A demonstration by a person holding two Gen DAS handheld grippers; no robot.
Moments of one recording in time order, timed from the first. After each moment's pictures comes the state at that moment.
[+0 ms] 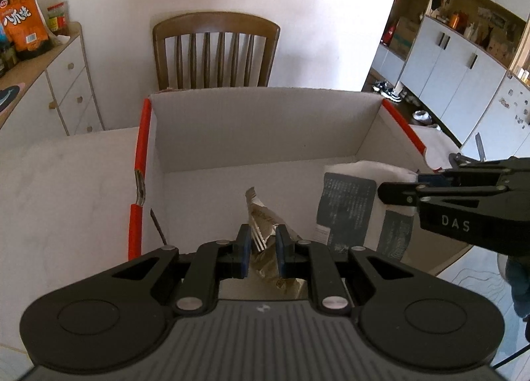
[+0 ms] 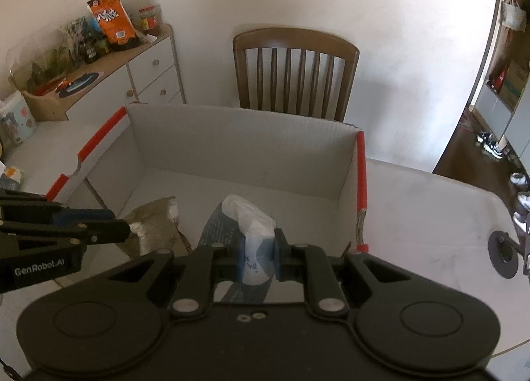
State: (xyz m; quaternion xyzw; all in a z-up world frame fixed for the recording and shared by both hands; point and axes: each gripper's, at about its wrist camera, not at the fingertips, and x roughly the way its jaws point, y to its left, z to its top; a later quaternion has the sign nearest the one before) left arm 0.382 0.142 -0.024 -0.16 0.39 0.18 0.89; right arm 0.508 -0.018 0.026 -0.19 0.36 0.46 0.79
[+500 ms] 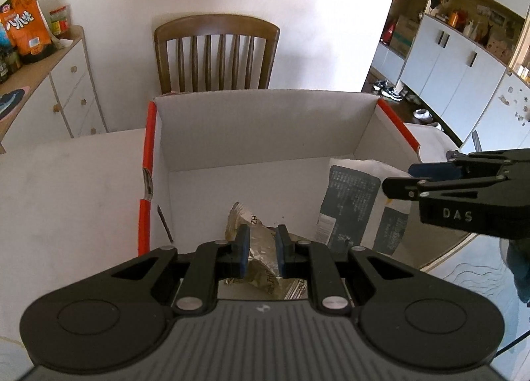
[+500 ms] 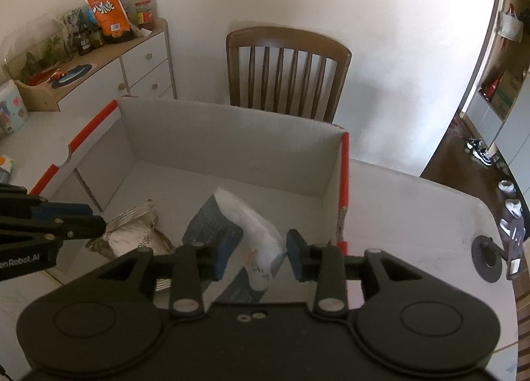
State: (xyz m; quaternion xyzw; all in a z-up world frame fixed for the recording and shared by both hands) left arm 0.372 0.138 -0.014 -0.15 0.39 0.19 0.89; right arm 0.508 -0.025 0.032 -0.21 0.35 0.44 0.80
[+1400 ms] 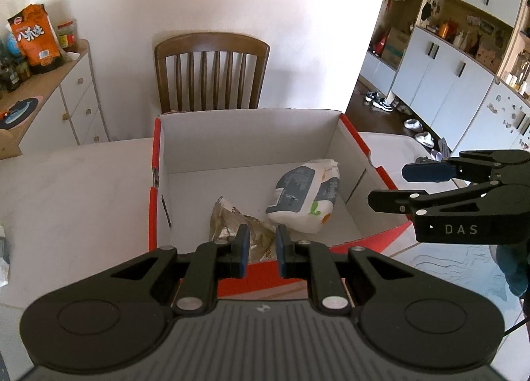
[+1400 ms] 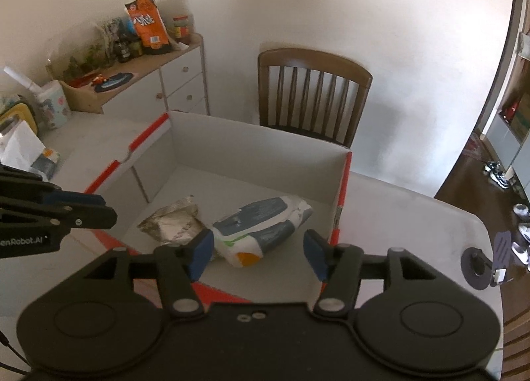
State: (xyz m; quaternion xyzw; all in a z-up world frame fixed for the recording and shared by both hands) left arm 0.330 0.096 0.036 -0.15 0.37 0.18 0.90; right arm 0.481 -0.068 0.078 -0.21 0.33 0.50 0.77
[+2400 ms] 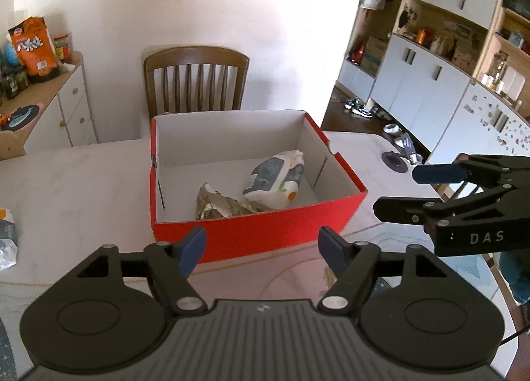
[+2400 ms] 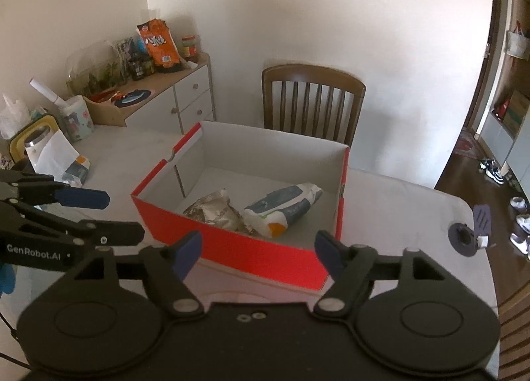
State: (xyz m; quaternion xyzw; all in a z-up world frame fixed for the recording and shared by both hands) left arm 0.268 0.055 0.061 -0.14 0.35 0.15 0.92; right arm 0.422 -0.126 0.112 -0.18 0.32 0.50 0.78
